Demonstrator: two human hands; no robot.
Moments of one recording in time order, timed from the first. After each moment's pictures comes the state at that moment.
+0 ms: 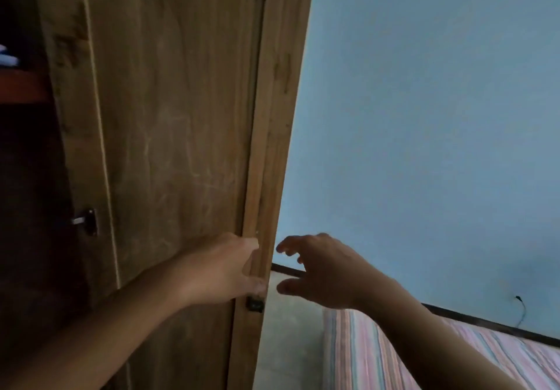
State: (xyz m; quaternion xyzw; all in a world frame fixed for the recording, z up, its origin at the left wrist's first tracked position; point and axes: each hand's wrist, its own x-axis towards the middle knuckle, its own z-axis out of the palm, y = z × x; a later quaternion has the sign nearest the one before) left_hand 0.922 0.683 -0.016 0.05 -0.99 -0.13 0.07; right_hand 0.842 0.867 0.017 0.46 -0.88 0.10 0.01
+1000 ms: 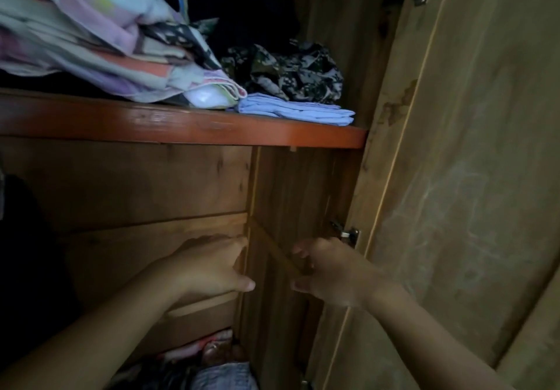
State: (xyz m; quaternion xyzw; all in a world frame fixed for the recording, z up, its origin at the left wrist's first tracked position) left_hand 1.221 0.552 -0.005 0.49 -0.86 -0.10 0.06; right_hand 1.000 0.601 0.006 0.73 -0.67 0.08 -0.06
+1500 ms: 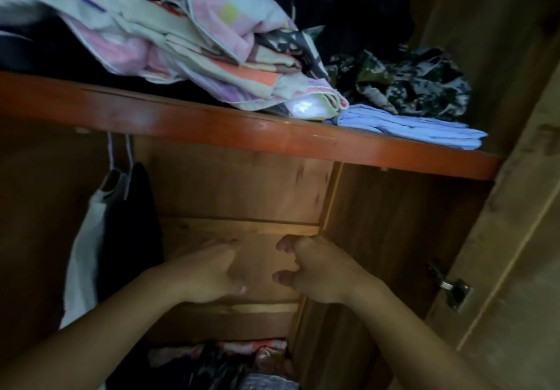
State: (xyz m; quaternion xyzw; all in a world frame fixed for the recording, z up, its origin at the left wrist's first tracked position) left_hand 1.320 0.533 -0.023 0.62 -0.77 -0.13 0.08; right_hand 1.111 0.508 0.005 0.85 -0.51 0.05 -0.07
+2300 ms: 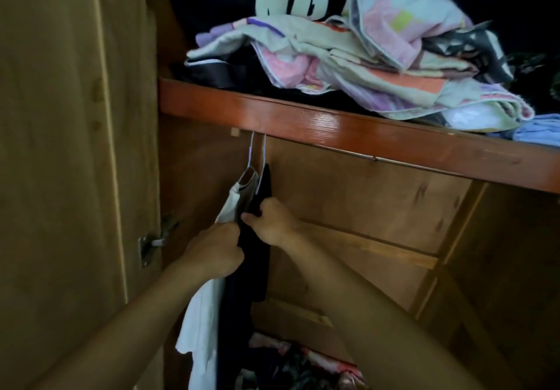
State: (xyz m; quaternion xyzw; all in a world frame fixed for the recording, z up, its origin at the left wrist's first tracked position) left_hand 1.461 0.580 -0.046 0.83 -0.53 -0.08 0.17; right_hand 1.376 0.464 -0.029 0.89 -0.37 0.19 -0.21
